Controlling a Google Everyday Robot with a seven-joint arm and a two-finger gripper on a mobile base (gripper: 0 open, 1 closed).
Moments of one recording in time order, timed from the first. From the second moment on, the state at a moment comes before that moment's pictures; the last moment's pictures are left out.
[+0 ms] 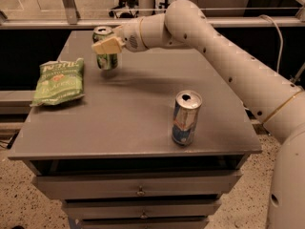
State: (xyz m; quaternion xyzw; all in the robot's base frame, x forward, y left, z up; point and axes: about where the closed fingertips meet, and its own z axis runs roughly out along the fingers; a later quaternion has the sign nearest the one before) arm 0.720 0.118 0.926 -0.46 0.67 0.31 0.50
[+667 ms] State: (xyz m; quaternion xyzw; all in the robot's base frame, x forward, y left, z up) arm 0.691 0.149 0.898 -0.48 0.65 0.36 0.47
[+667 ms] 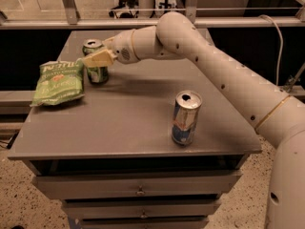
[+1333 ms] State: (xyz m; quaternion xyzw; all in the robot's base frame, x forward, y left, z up) arm 0.683 0.158 0.894 -0.50 0.63 0.36 0.47
